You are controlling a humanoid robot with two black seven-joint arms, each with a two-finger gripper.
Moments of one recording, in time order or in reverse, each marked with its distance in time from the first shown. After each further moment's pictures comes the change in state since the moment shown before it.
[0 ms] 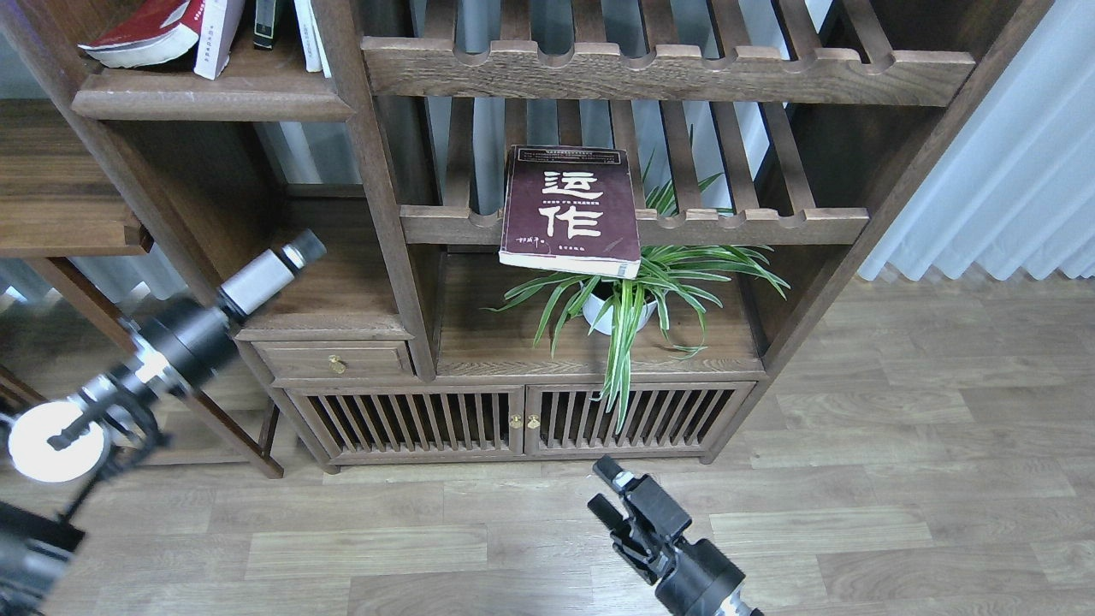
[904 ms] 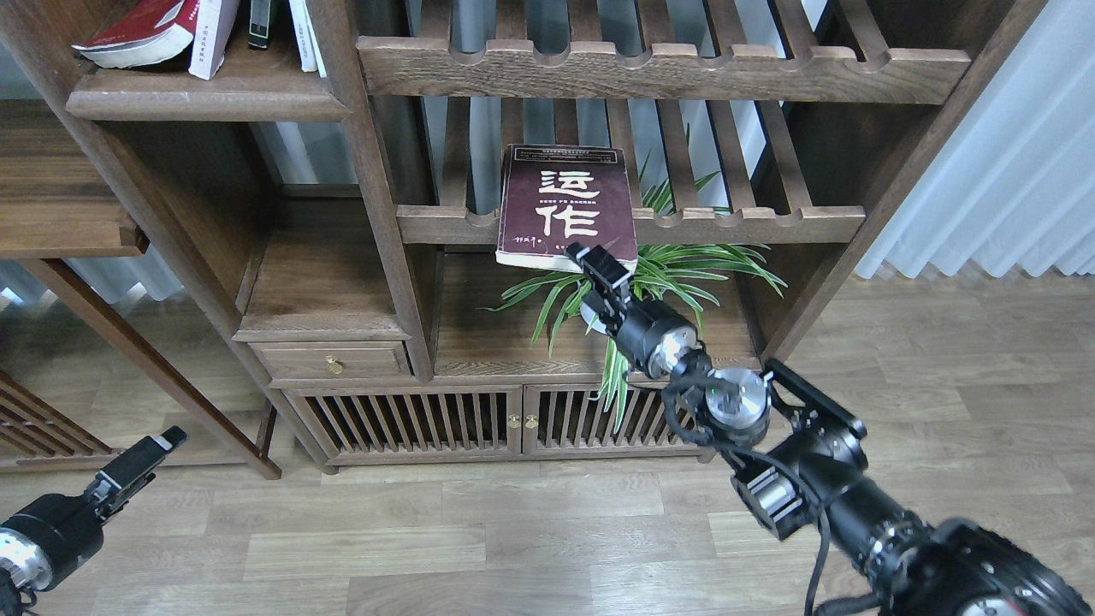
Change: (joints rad) left arm 0.171 0.149 -0.143 0.206 0.001 0.000 0.006; right arm 0.753 0.000 -0.259 -0.389 0.173 -0.395 0.215
